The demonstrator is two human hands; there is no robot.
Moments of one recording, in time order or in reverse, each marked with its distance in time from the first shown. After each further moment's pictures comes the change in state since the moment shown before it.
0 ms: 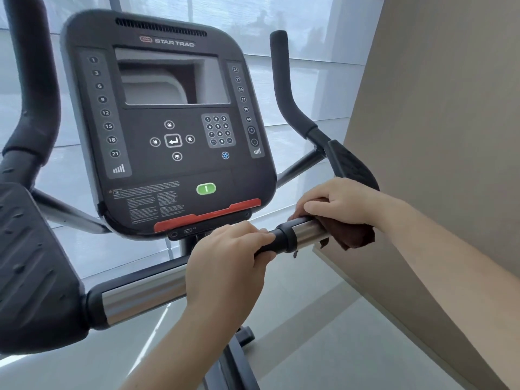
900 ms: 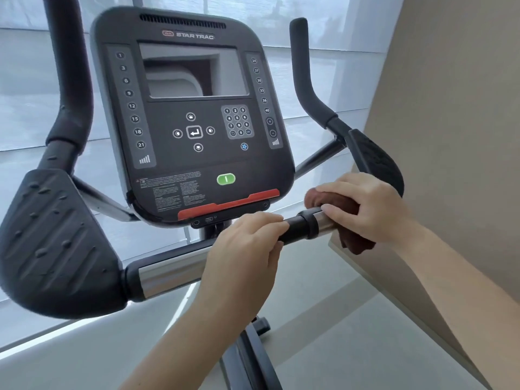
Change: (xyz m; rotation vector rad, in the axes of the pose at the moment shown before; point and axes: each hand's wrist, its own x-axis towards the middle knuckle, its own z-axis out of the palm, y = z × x) left_hand -0.014 -0.004 -0.017 -0.084 -0.047 0.069; right_hand -0.027 -0.008 0.040 -0.070 0.563 -0.091
